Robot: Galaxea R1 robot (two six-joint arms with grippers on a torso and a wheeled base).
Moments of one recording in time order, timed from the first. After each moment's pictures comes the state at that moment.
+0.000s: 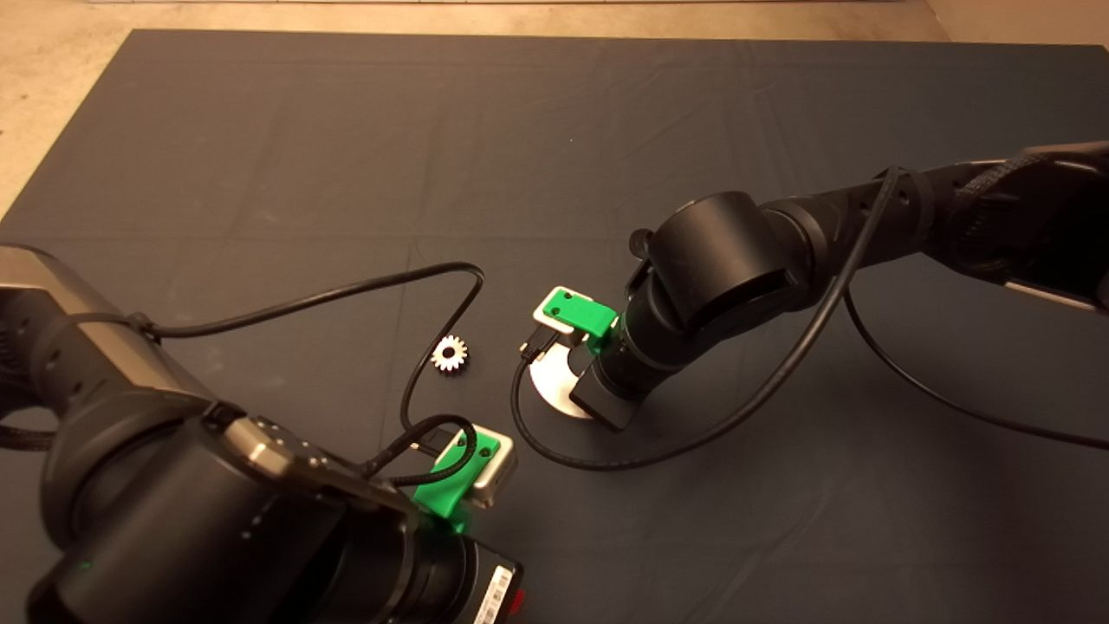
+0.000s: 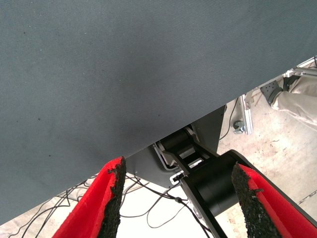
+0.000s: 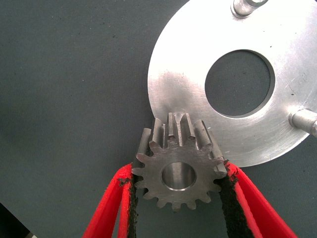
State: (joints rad) left arm -0.26 2.54 -0.33 0.50 1.53 -1.76; right arm 0.33 2.84 -0.95 -0.39 -1.54 0.97
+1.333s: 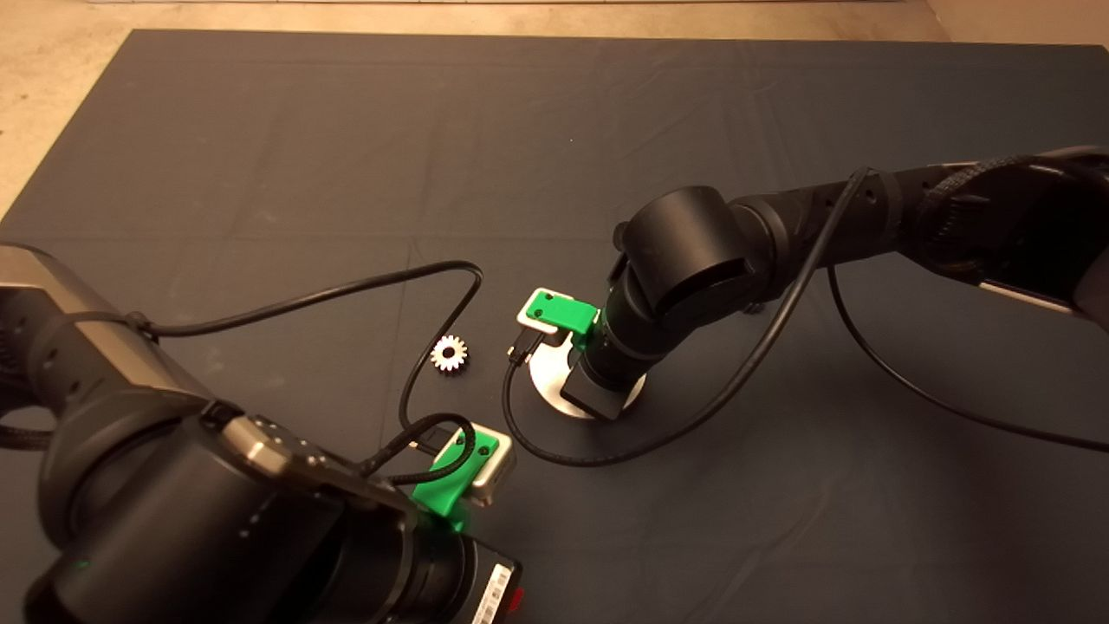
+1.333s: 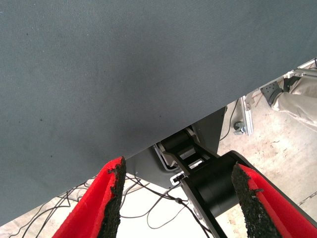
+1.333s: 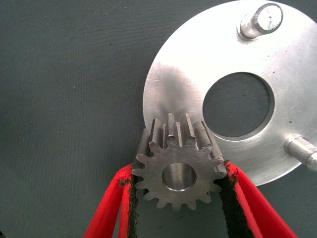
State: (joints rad) left arm -0.27 2.54 -0.33 0.50 1.53 -1.76; right arm 0.31 2.87 -1.02 -0.39 -1.54 0.83
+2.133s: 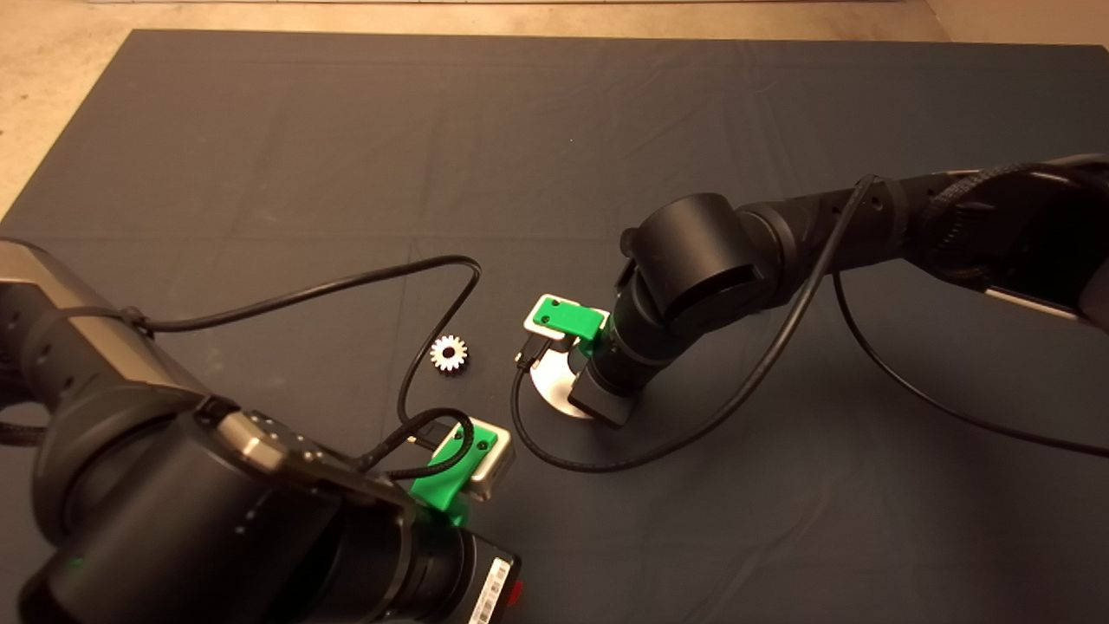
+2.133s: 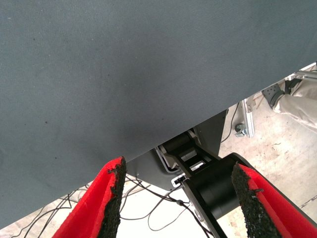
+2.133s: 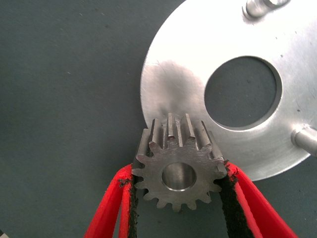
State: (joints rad) left arm -0.28 2.54 -0.33 0.50 1.53 -1.76; right arm 0.30 2.84 -1.01 -0.39 -1.53 0.82
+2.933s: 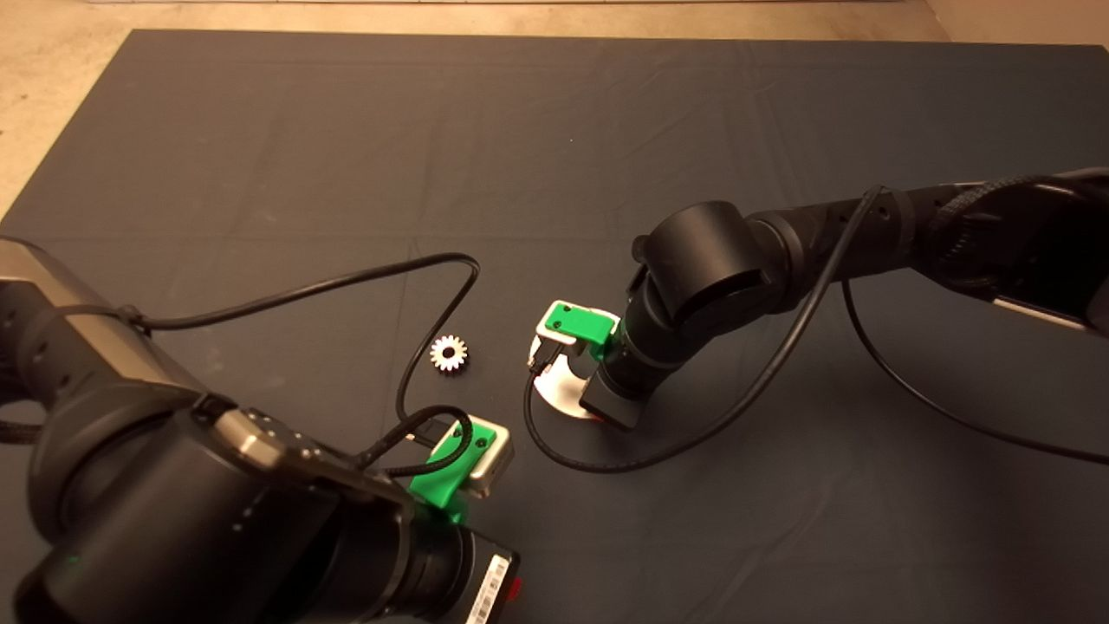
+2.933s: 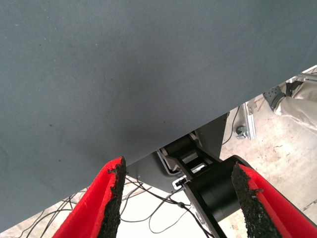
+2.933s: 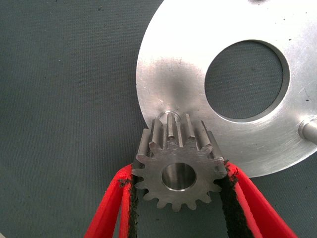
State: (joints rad) left arm -0.29 2.53 -0.33 0.50 1.53 -1.76; right arm 0.28 2.83 -1.01 -0.39 -1.53 0.80
